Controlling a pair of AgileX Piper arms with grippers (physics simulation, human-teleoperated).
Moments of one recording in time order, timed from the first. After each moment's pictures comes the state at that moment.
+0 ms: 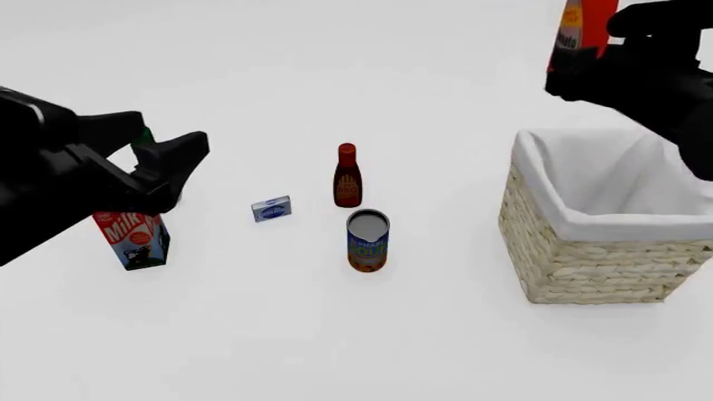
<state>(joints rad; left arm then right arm) -0.42 0.85 -0.87 0.24 0.03 0.09 1.30 -1.19 0.11 -0.08</state>
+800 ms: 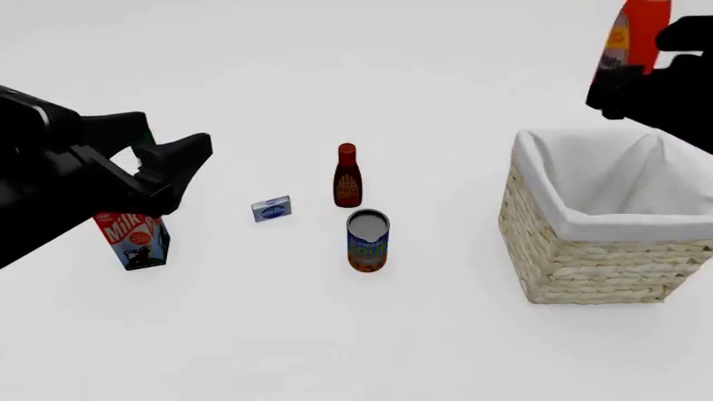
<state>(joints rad) -0.43 0.85 -0.87 0.24 0.04 -0.02 1.22 -1.14 0.22 -0.02</state>
